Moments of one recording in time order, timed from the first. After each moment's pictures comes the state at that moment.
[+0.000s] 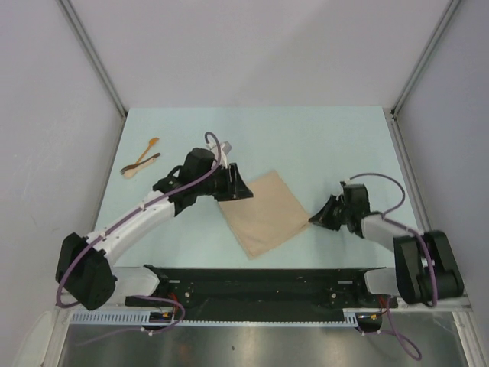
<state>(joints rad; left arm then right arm) -0.60 1.22 0.91 -0.33 0.35 -0.65 0.21 1.20 0.31 0.05 -0.38 0.76</state>
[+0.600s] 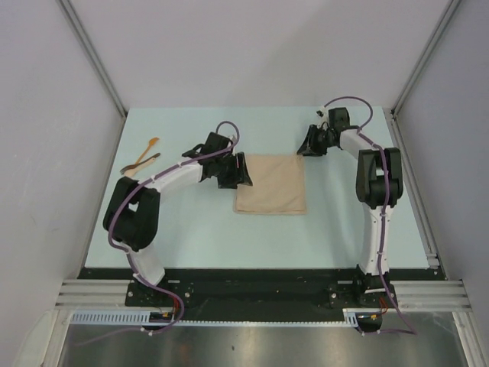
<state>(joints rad) -0.48 1.76 1.24 -0.40 0.28 -0.57 0.09 2.27 1.71 -0.36 -0.54 0.31</state>
